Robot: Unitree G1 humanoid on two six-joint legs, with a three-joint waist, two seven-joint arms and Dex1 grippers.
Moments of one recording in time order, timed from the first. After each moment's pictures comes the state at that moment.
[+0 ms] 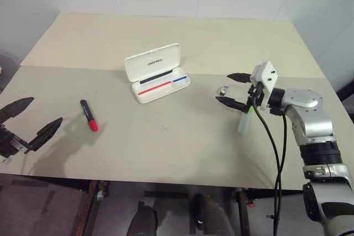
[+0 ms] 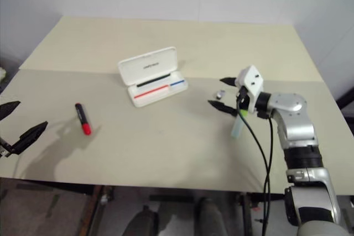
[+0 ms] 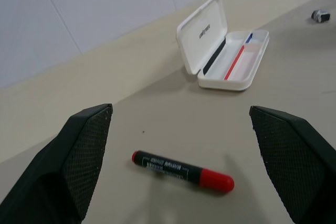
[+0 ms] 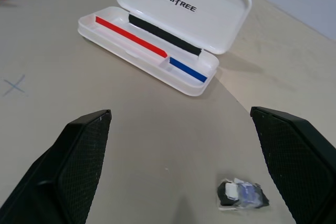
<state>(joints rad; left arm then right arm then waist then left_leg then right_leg) 0.13 0.78 0.76 -0.08 -0.60 0.05 -0.92 -0.66 -0.62 -0.01 0.25 0.27 0.15 1.03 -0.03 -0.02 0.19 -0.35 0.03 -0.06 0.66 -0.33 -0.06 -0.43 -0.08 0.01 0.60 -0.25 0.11</state>
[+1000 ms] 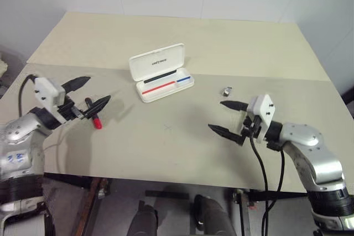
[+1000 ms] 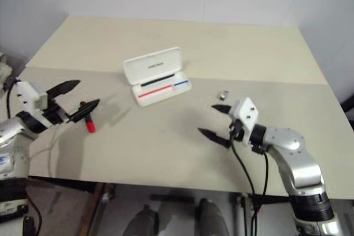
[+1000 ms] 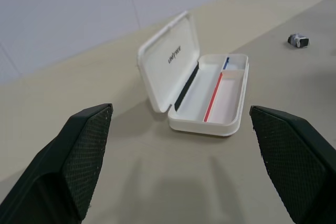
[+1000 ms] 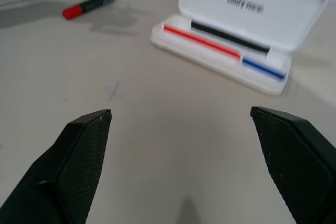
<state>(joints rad) -0.43 0.68 0.30 0.31 -0.41 -0.02 -0.91 -0.21 -0.61 -0.05 -0.32 0.40 0.37 0.86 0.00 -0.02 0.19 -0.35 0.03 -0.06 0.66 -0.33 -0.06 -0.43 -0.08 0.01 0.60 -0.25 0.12</state>
